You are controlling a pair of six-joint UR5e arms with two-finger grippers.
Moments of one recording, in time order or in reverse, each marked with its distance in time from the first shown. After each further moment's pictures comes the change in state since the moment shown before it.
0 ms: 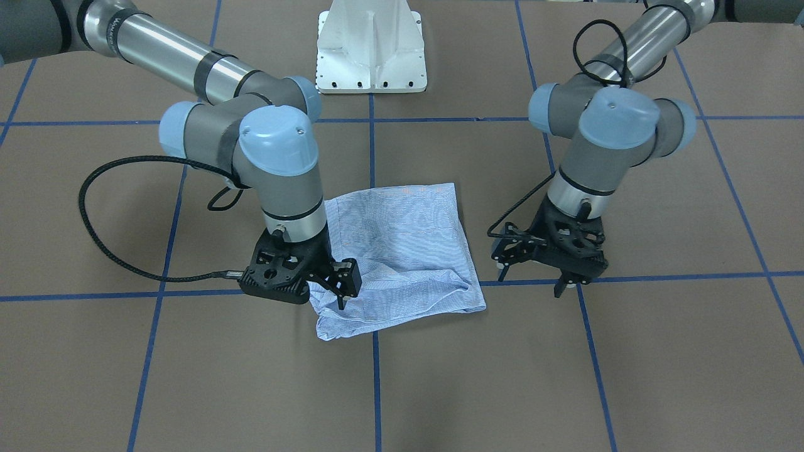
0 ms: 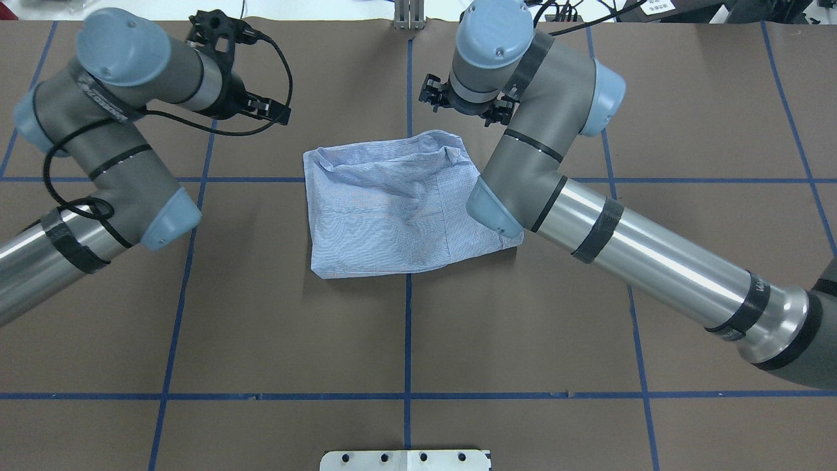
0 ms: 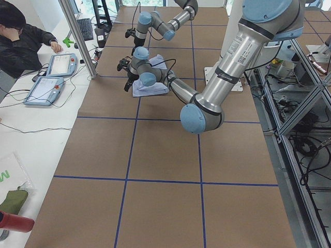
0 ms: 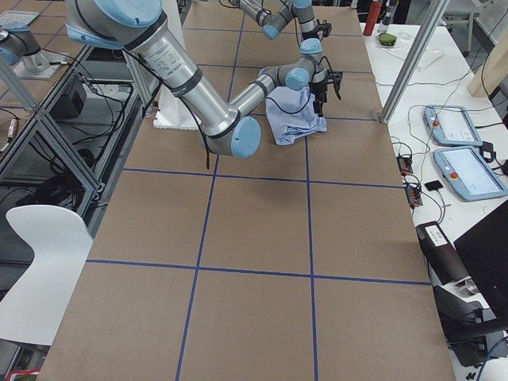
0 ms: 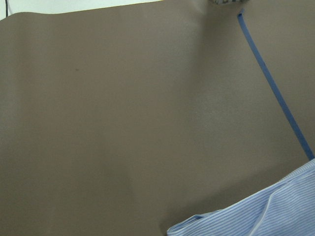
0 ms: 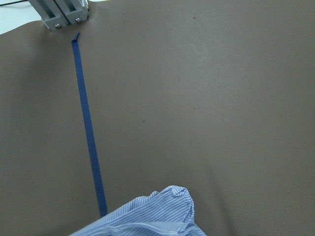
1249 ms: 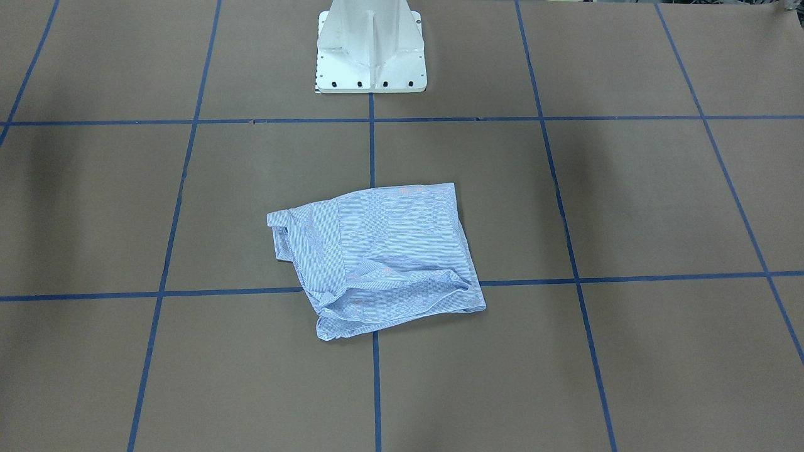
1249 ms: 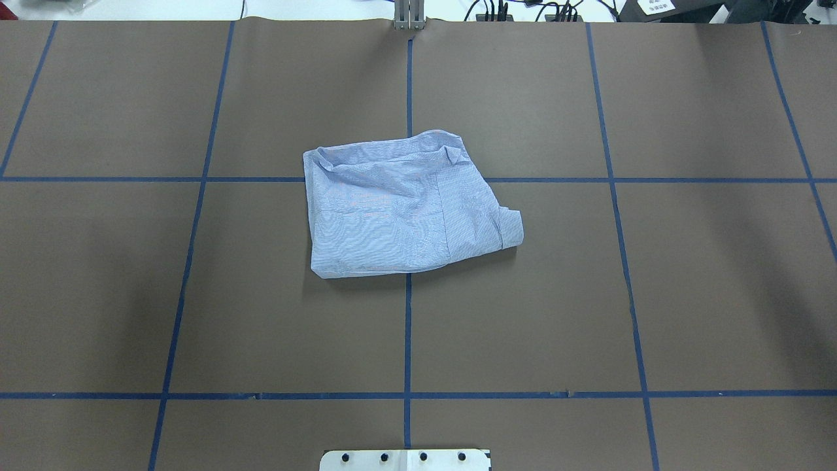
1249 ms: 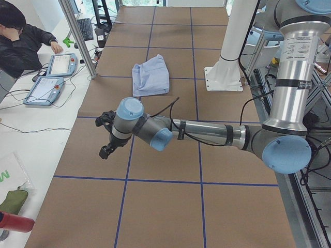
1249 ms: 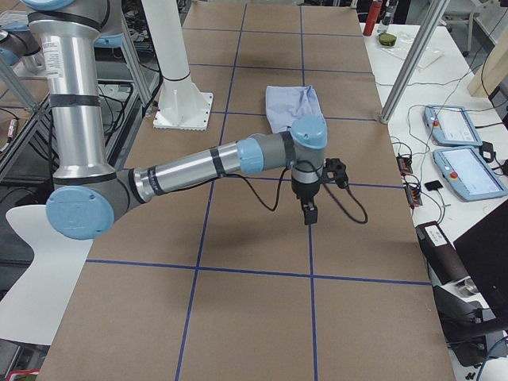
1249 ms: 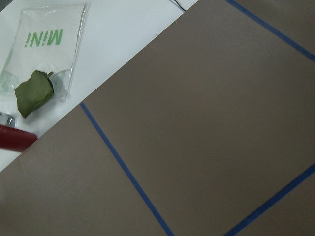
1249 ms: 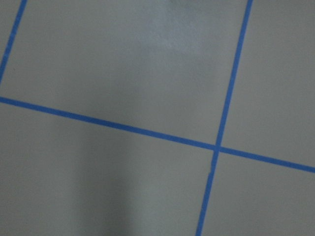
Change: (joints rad) left arm -0.653 0.500 -0.039 -0.024 -0.320 0.894; right arm 0.738 -0.883 0.495 -0.280 0.469 -1.347
